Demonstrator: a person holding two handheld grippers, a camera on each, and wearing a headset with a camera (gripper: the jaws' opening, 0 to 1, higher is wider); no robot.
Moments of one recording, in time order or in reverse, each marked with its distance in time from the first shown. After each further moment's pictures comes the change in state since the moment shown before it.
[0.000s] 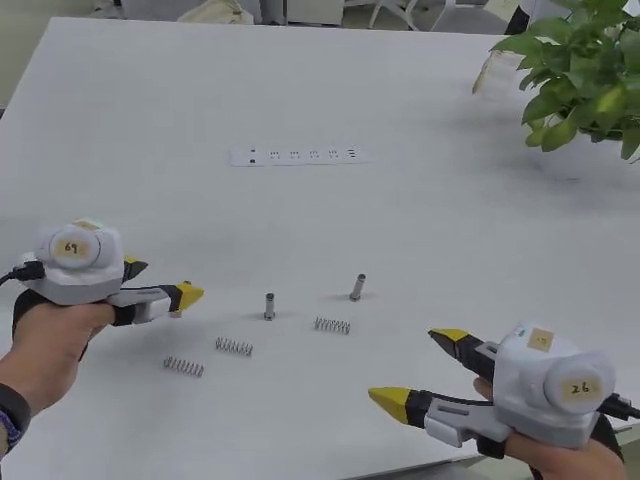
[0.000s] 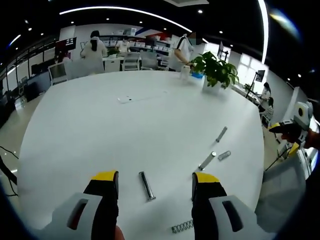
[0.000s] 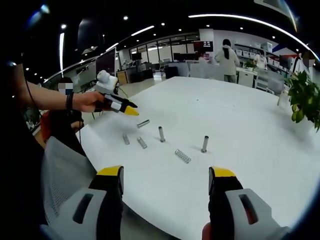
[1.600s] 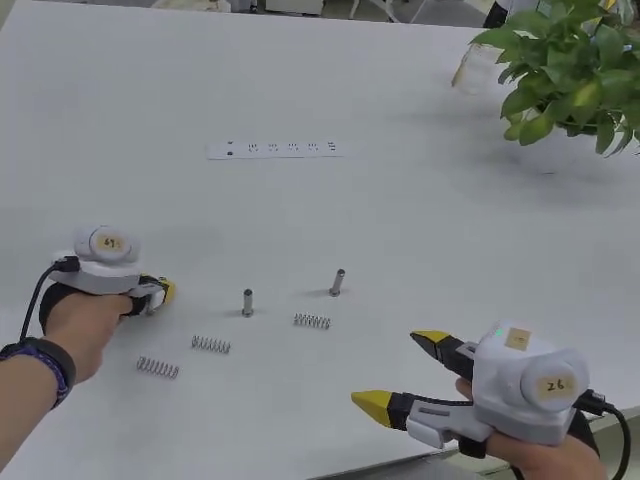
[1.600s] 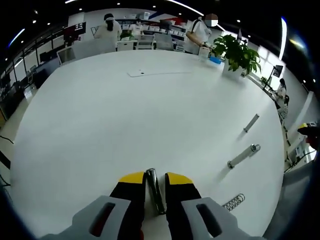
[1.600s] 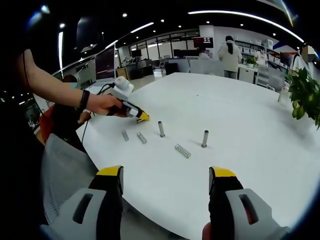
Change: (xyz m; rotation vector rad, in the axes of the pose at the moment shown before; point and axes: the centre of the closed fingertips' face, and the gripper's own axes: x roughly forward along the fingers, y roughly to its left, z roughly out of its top) left arm 0.056 0.017 -0.035 -0.044 0.145 0.117; right arm 0.001 -0.001 -0.010 0.007 0.032 0.005
